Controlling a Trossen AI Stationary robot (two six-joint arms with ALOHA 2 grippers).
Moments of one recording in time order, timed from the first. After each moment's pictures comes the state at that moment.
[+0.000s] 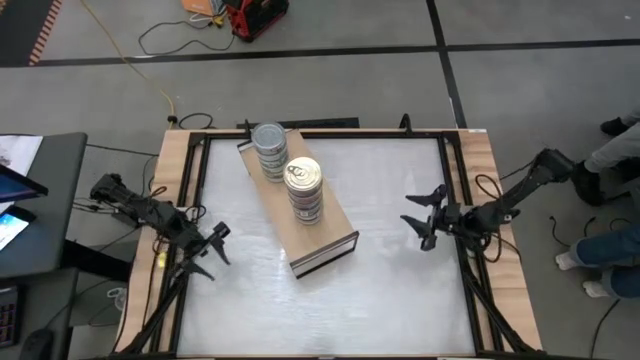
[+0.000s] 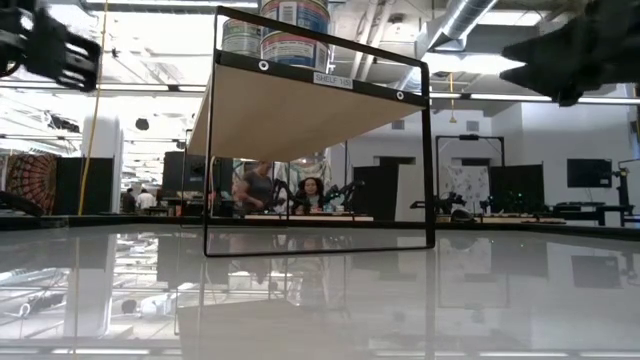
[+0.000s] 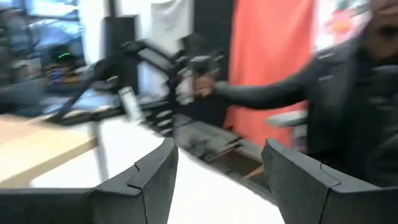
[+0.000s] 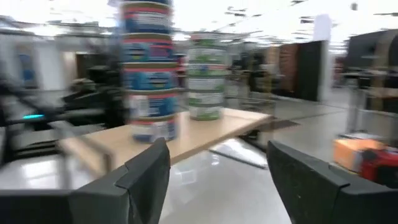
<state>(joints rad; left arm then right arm) -0.47 0.00 0.01 0.10 0.25 -0.03 0.61 0.48 0.01 0.73 0.95 -0.19</state>
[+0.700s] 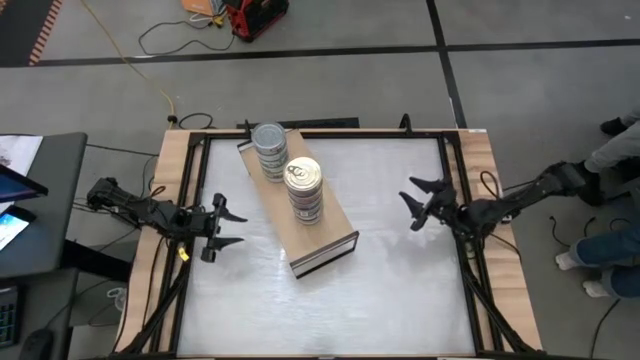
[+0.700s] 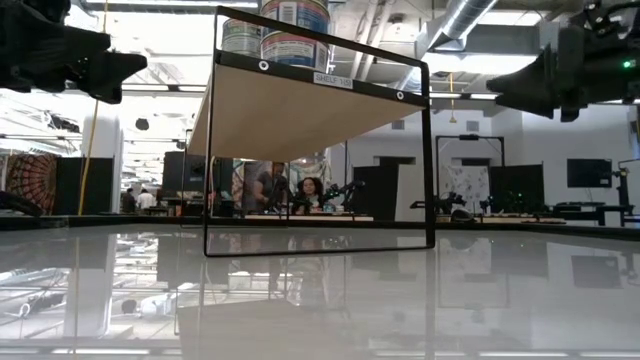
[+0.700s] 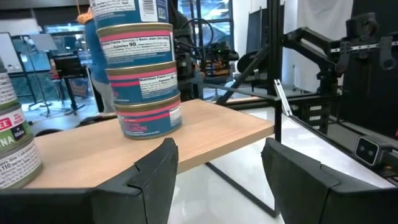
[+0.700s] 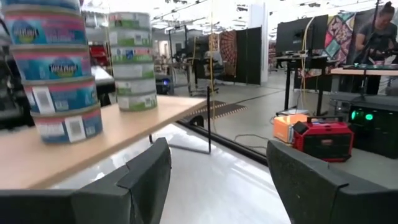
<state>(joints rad) -0.40 0.01 0.01 0.08 -0.34 0.11 0.37 0.48 0.01 0.67 1.01 -0.09</state>
